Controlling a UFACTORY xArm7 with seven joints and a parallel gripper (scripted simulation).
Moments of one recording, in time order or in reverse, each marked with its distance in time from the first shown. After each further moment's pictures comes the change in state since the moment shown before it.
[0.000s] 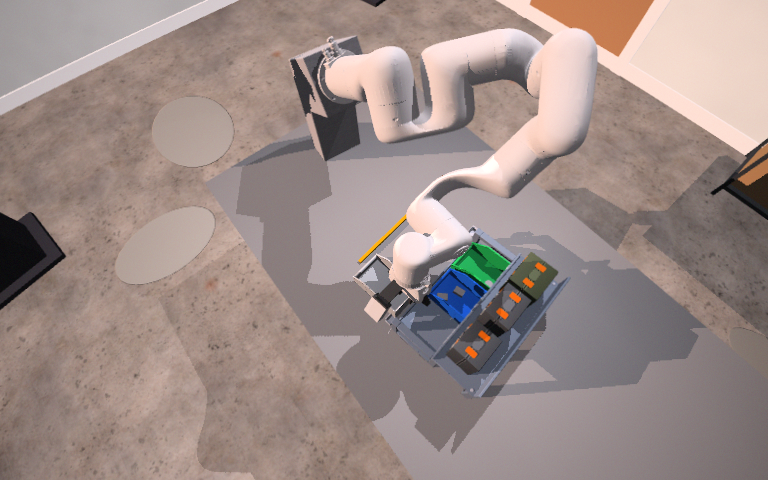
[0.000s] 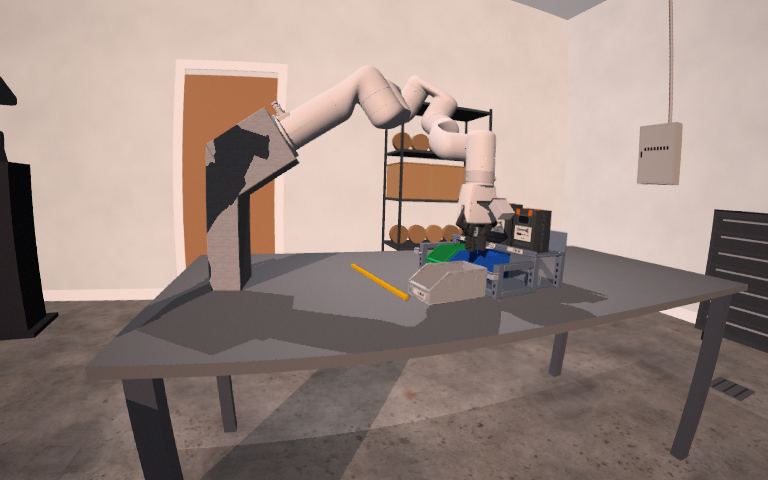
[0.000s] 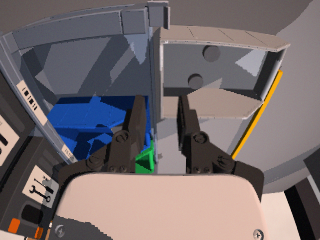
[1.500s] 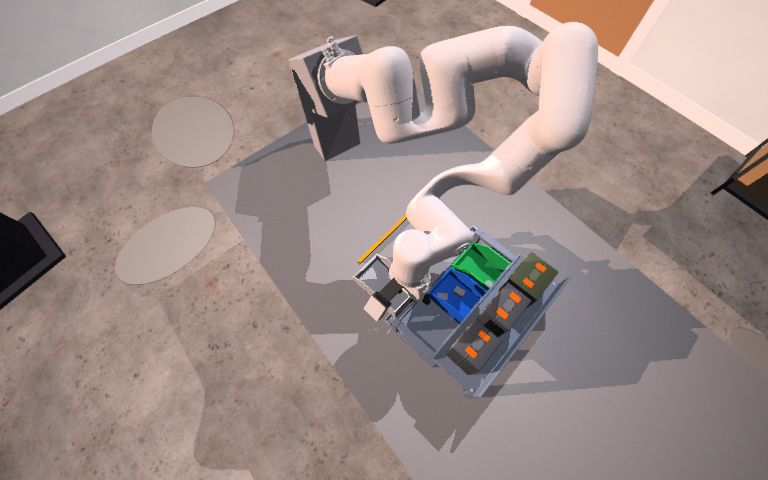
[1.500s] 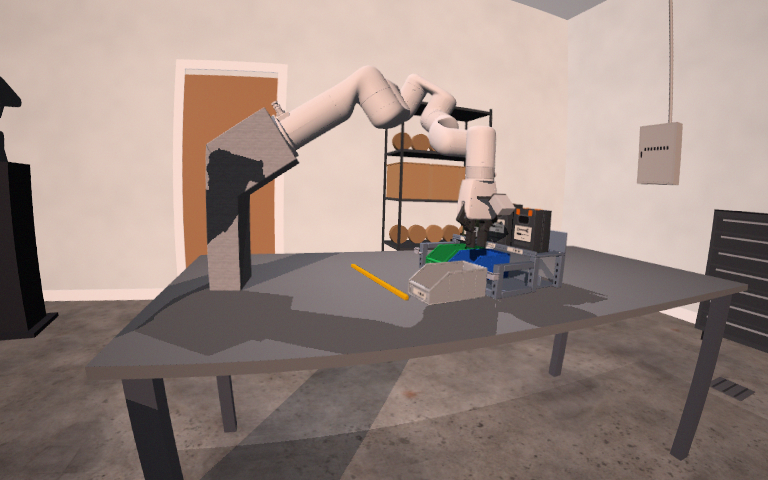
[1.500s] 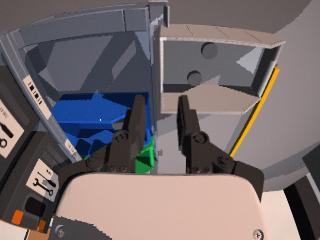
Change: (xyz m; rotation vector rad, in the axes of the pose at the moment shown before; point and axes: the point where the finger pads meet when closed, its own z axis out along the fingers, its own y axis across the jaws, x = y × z) arm 0.000 0.000 -0.011 0.000 0.000 0.000
